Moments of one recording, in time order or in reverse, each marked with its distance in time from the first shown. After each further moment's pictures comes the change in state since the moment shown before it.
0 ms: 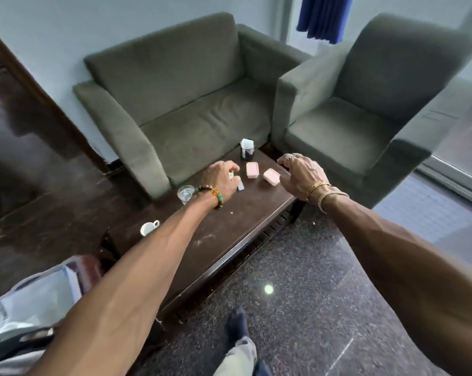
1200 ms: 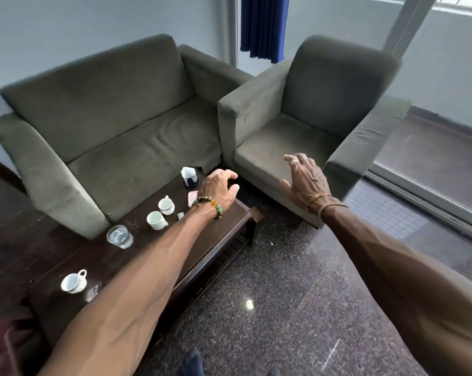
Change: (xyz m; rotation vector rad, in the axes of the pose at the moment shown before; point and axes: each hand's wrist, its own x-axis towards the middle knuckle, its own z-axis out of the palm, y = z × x) left_hand 0.125 0.204 0.134 -0.044 -0.011 0.143; right_hand 0.049 0.251 -0.085 -0.102 0.120 0.099
